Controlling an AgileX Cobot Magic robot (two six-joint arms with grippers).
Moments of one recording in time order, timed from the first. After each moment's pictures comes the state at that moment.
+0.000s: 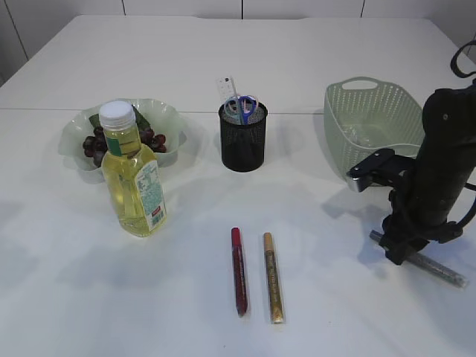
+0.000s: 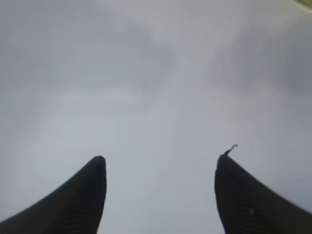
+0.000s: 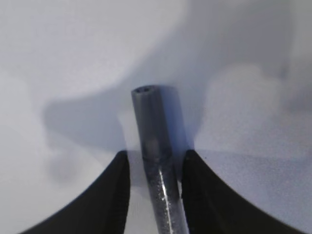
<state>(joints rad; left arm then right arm) -0.18 1.34 -0.86 0.08 0.94 -0.25 0.13 1.98 -1.15 0.03 0.79 -0.60</state>
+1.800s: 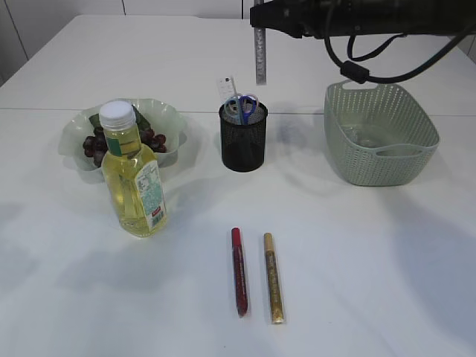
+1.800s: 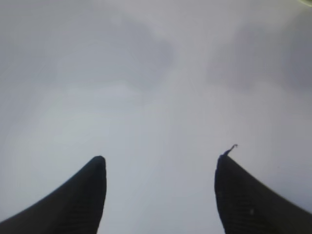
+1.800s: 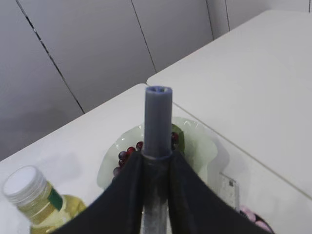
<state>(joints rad) -0.18 1.34 -0.86 0.07 0.95 -0.25 0.13 2.02 -1.65 1.57 0.88 -1.59</state>
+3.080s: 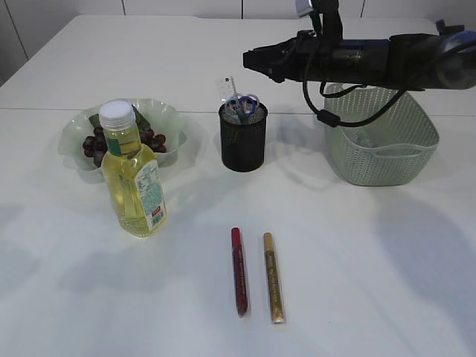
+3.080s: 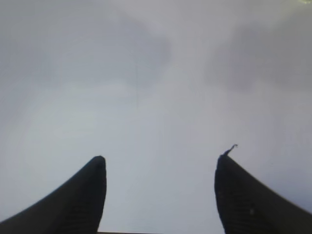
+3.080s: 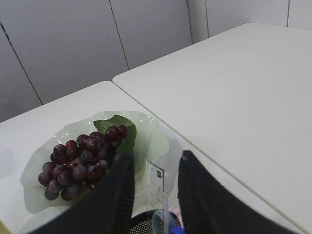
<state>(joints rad) -0.18 1.34 -0.86 0.05 0.96 -0.25 0.13 2.31 -1.80 1.77 0.87 -1.93</state>
